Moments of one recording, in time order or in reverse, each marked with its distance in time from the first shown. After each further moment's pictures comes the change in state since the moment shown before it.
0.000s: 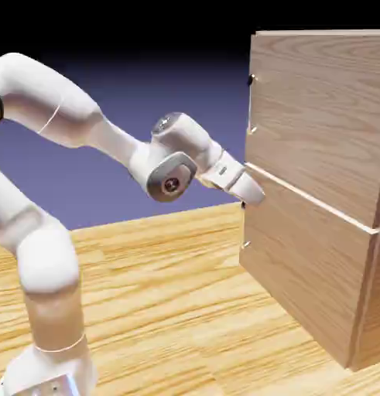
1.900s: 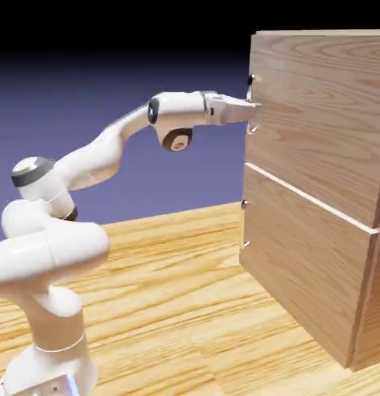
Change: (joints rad) arm -1.259 -1.026 1.080 0.598 2.106 -0.431 -0.671
